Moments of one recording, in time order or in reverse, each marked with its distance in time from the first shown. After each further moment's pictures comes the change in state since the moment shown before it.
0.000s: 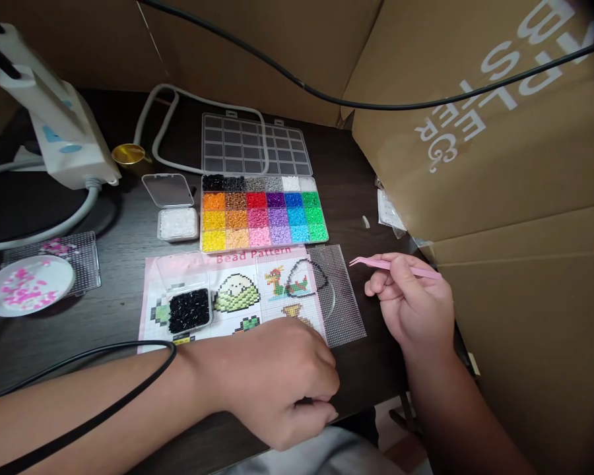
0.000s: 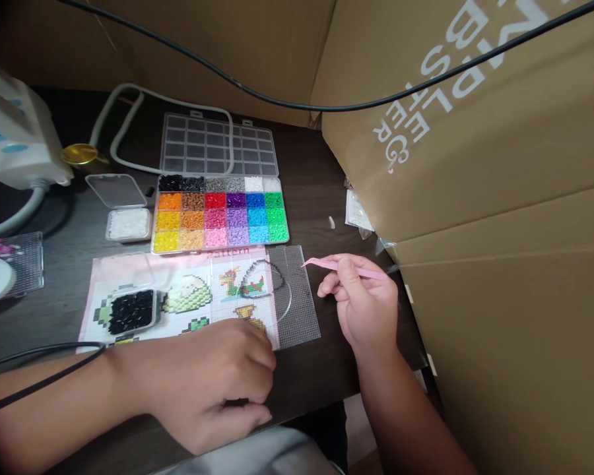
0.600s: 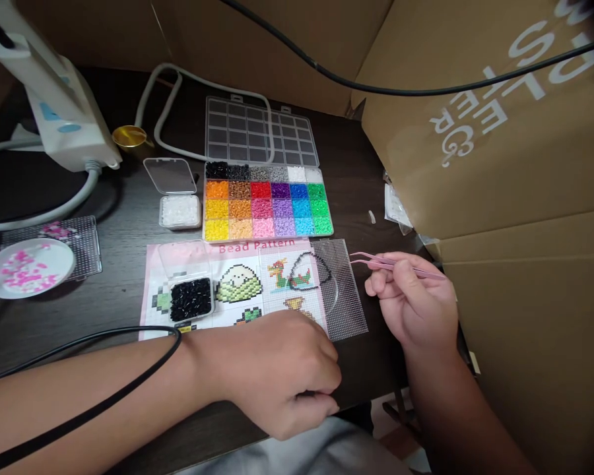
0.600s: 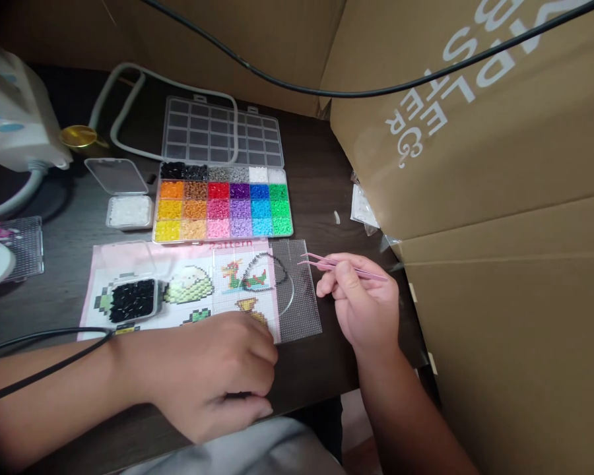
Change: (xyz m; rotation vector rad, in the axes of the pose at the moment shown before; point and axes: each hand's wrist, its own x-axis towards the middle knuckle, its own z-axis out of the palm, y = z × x) left_hand 0.000 0.001 -0.002 -0.006 0.000 -0.007; right_hand -0.004 0.000 0.000 -0.015 -0.106 -0.033
